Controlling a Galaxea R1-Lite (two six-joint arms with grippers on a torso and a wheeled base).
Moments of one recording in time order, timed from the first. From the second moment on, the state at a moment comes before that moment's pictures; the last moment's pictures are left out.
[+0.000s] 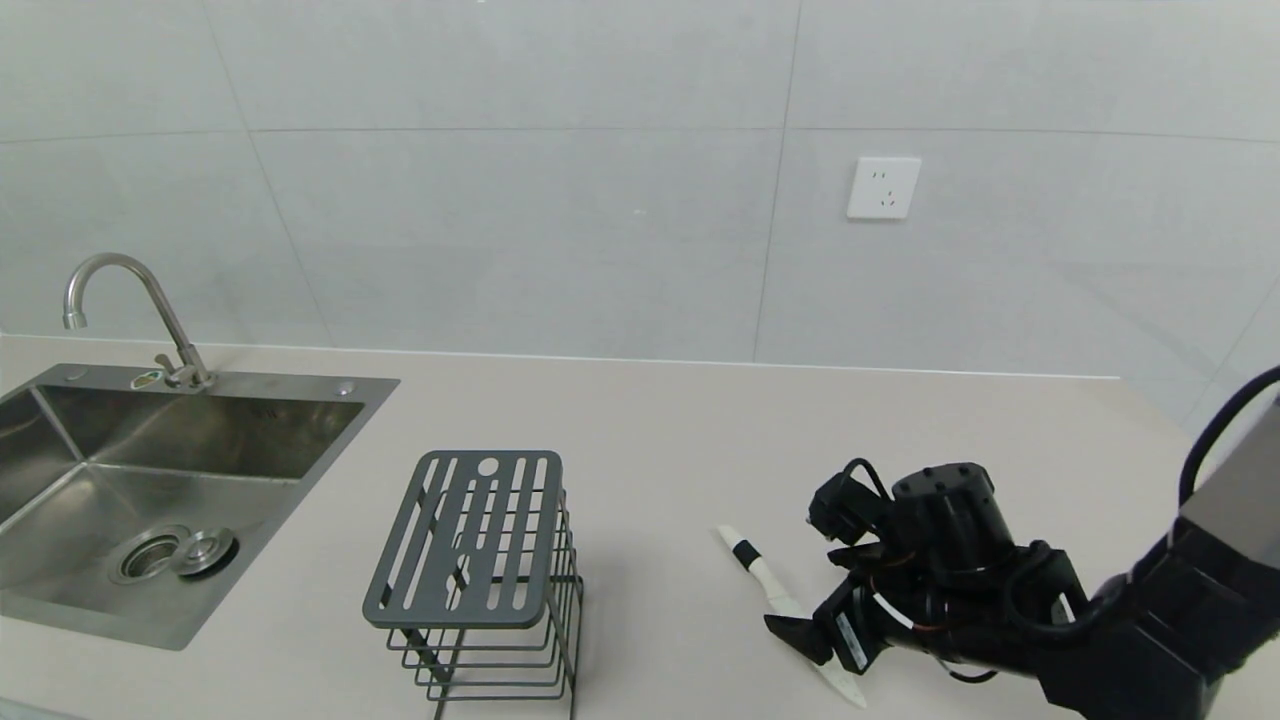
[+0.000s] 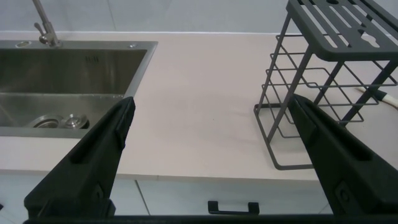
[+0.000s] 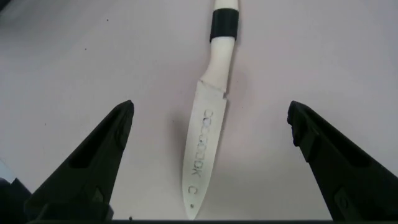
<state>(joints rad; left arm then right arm) 0.00 0.00 0.00 0.00 -0.05 0.01 0.56 2.02 -0.48 -0.75 0.09 -0.08</state>
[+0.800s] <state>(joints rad) 0.00 0.00 0.00 0.00 -0.05 0.01 0.59 2.02 -0.80 -0.24 0.08 -0.08</state>
